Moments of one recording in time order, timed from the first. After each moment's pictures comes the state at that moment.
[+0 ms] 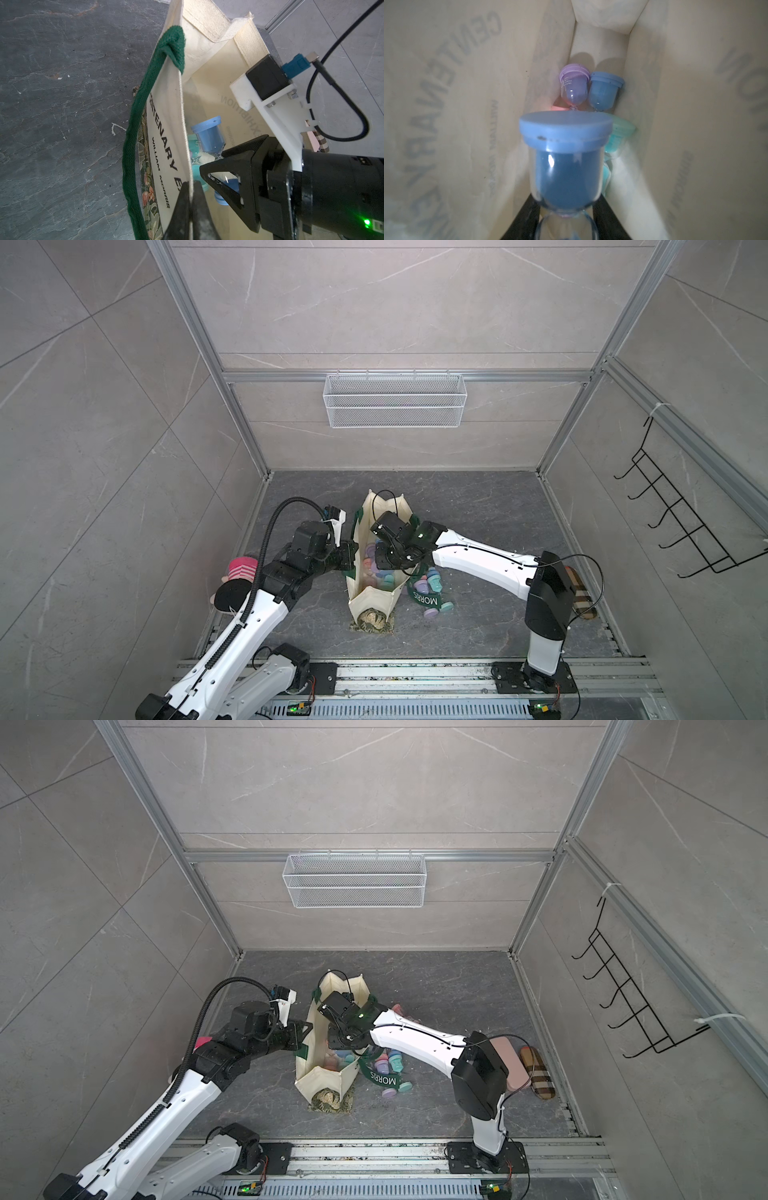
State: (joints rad) left arm -0.46 0.93 0.87 -0.59 0.19 -0.38; right arm 0.98 1.89 1.62 -0.80 0.05 0.82
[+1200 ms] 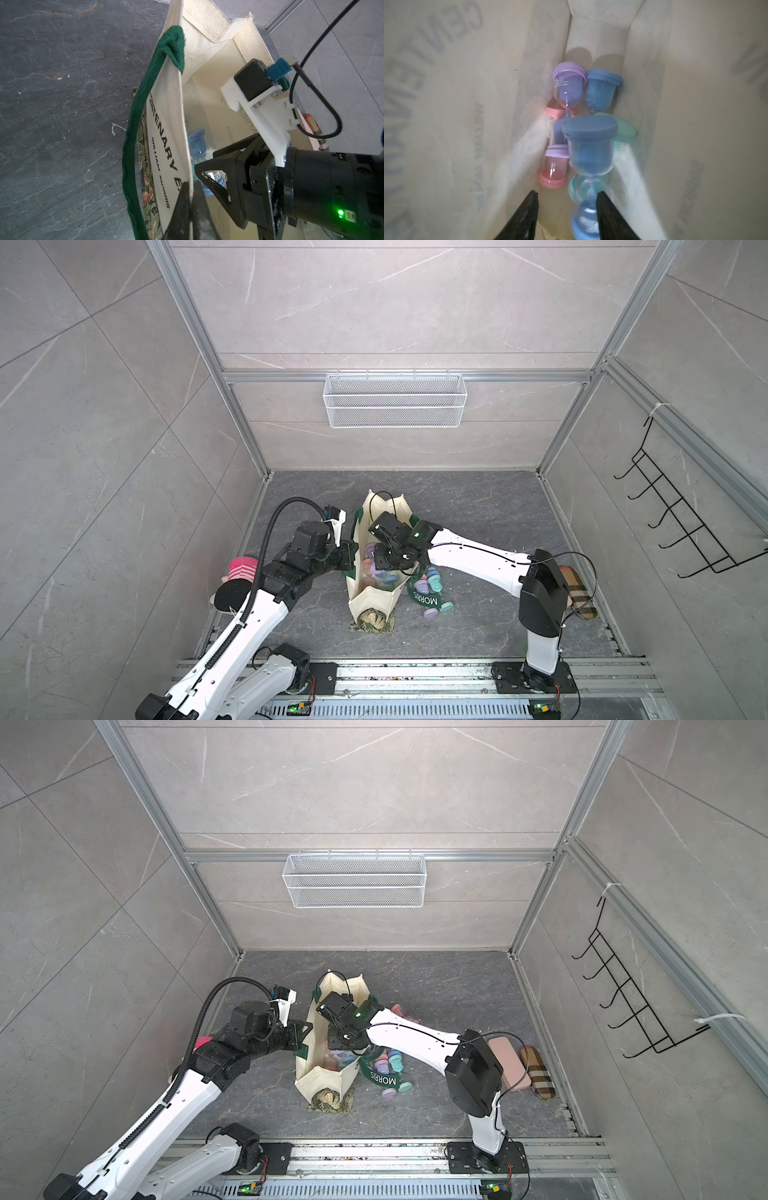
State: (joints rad) left arm -0.46 0.93 0.87 -0.59 0.19 -0.38; right arm 0.97 1.92 1.66 -0.82 0.06 0.82
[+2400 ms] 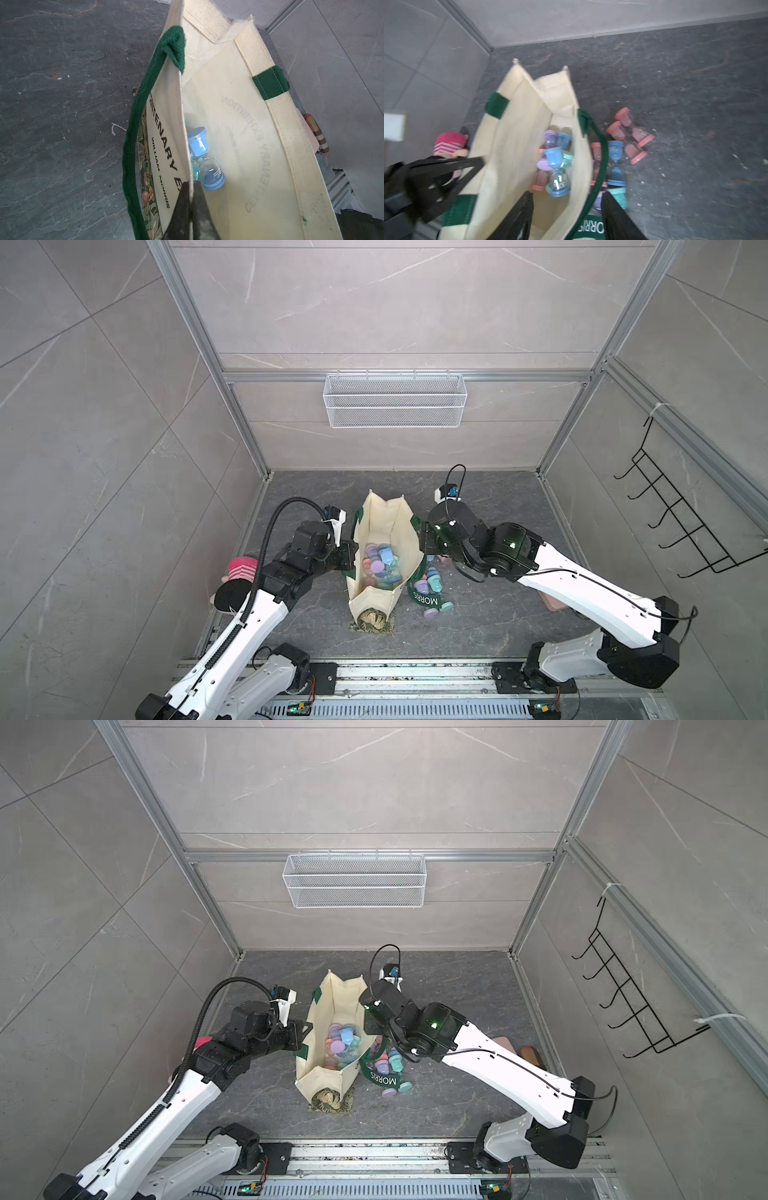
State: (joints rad) left arm -0.46 0.93 0.87 -0.59 0.19 -0.38; right arm 0.95 1.39 1.51 -0.92 0.42 0.75
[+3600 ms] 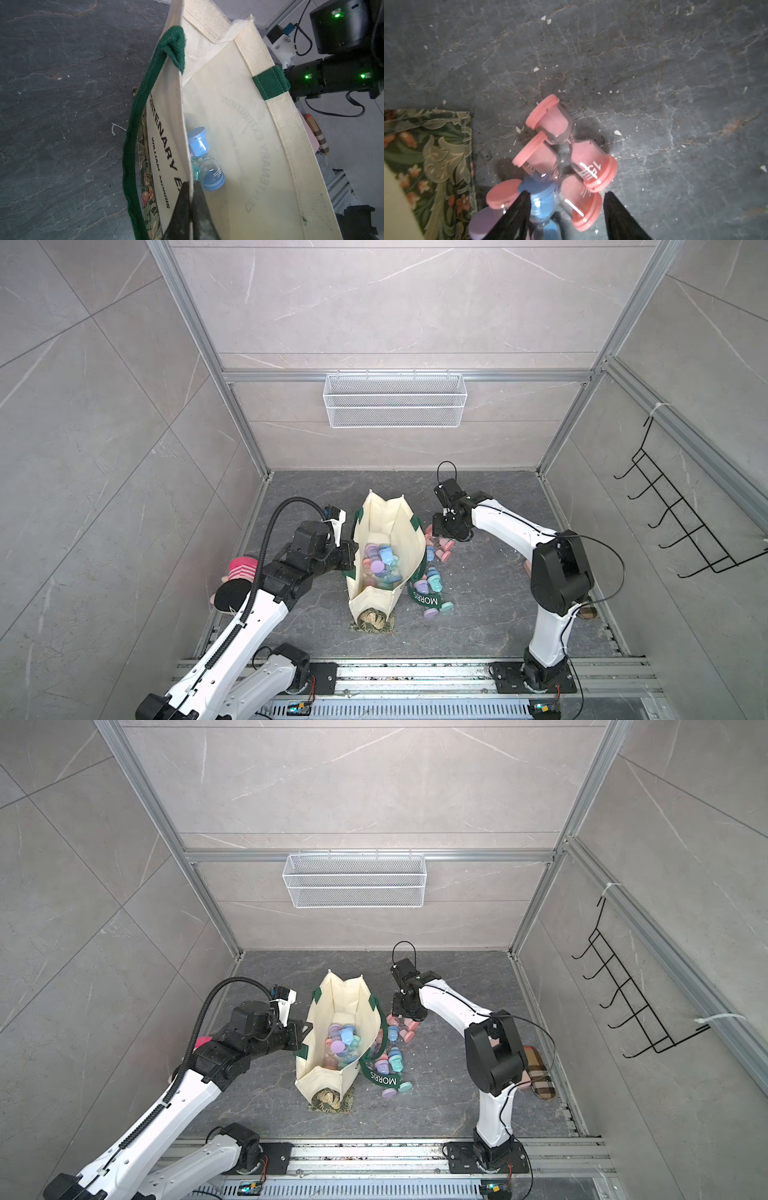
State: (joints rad) left arm -0.46 0.93 0.87 -0.59 0.19 -0.38; right arm 0.46 1.95 1.55 -0.84 0.05 0.52
